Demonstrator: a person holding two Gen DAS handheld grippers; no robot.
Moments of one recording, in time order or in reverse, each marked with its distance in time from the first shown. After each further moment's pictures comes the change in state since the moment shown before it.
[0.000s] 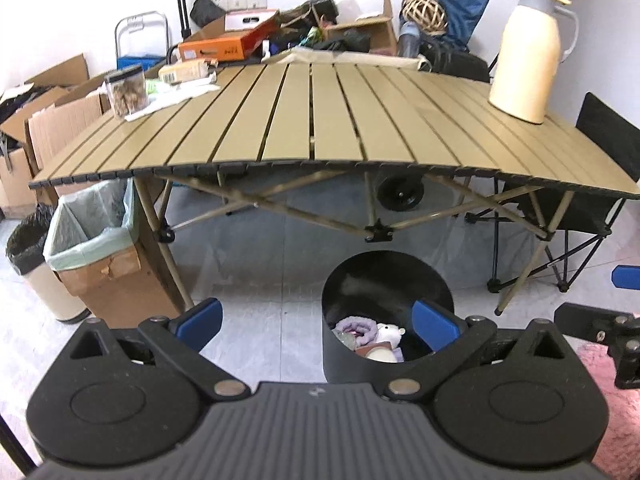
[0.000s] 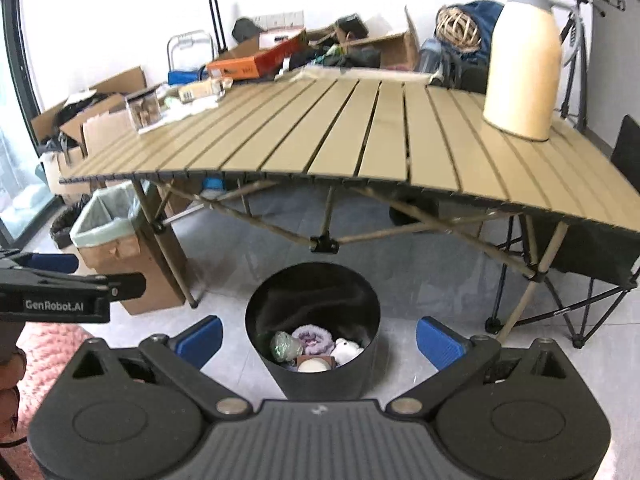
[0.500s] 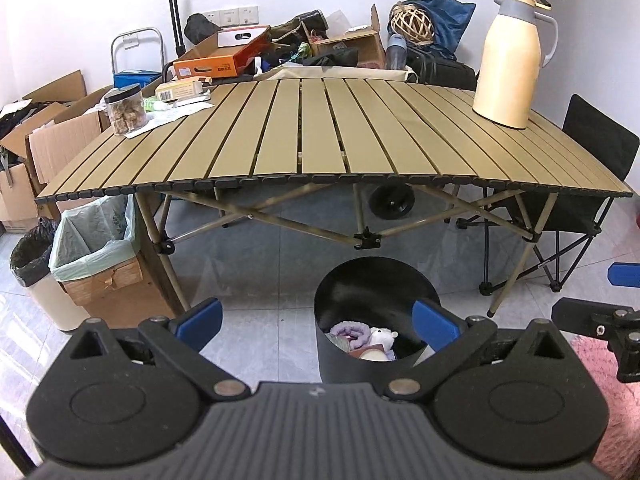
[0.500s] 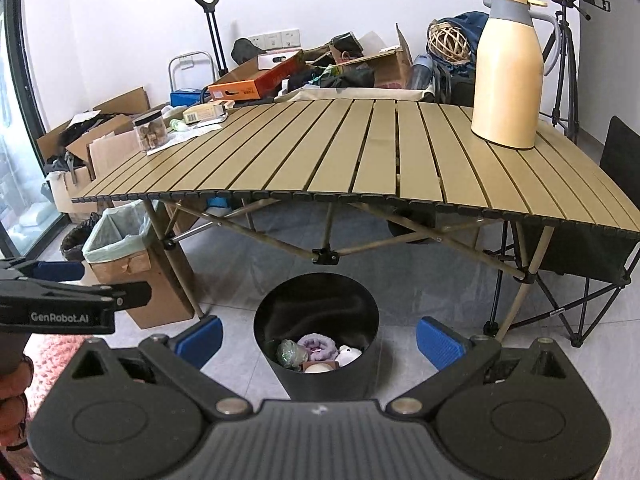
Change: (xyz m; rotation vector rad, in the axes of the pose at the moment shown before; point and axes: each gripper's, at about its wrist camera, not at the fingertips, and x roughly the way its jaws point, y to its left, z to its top) left arm -0.025 -0.010 -0.003 0.025 -0.029 -0.005; right arm -0.028 -0.005 -0.006 0.023 -0.032 0.015
